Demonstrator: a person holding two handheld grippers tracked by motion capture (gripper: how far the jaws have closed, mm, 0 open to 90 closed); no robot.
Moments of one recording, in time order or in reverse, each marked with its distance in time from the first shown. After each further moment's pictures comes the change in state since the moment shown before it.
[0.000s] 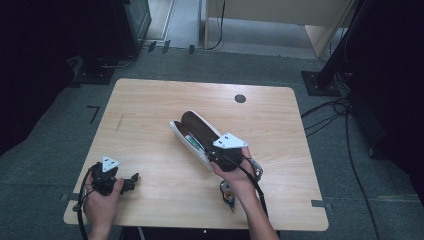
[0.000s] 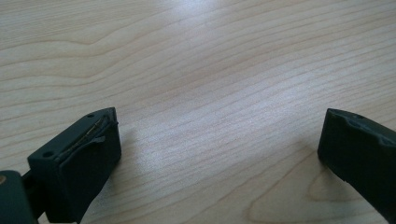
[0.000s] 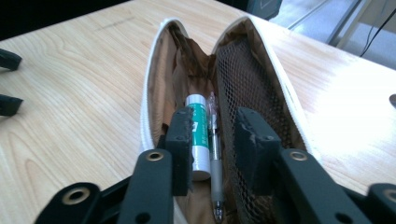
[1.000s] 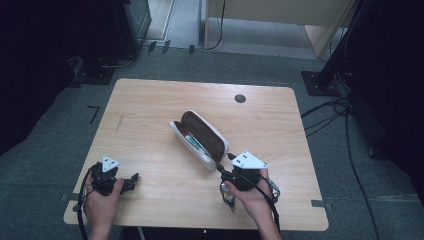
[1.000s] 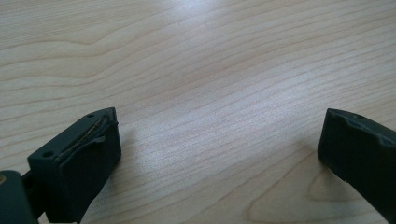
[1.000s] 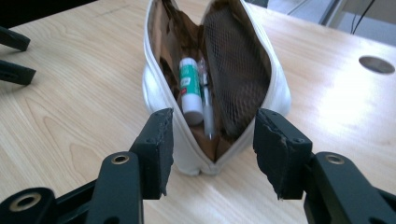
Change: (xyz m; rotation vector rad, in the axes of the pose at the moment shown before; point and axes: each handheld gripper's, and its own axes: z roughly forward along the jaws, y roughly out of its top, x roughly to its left) left arm 0.000 0.000 0.000 0.001 0.000 0.001; right arm -0.001 -0.045 -0.048 -0.002 -0.039 0.054
